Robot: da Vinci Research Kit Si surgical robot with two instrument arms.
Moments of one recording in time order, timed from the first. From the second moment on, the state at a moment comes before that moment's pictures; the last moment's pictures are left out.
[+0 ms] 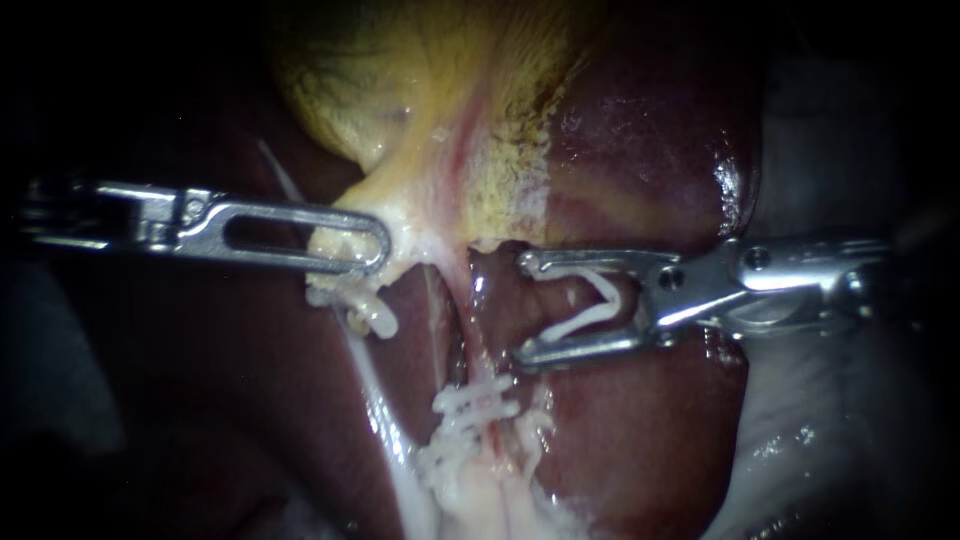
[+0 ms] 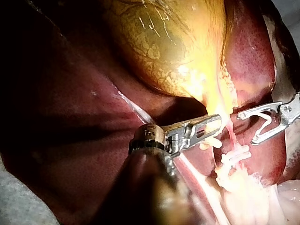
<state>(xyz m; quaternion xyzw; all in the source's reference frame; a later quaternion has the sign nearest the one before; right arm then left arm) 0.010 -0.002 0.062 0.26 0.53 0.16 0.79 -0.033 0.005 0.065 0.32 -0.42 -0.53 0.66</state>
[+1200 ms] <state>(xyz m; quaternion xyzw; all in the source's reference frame) 0.016 -0.001 0.064 0.44 0.62 0.27 0.59 -0.033 0.005 0.066 0.32 -0.42 -0.53 0.66</state>
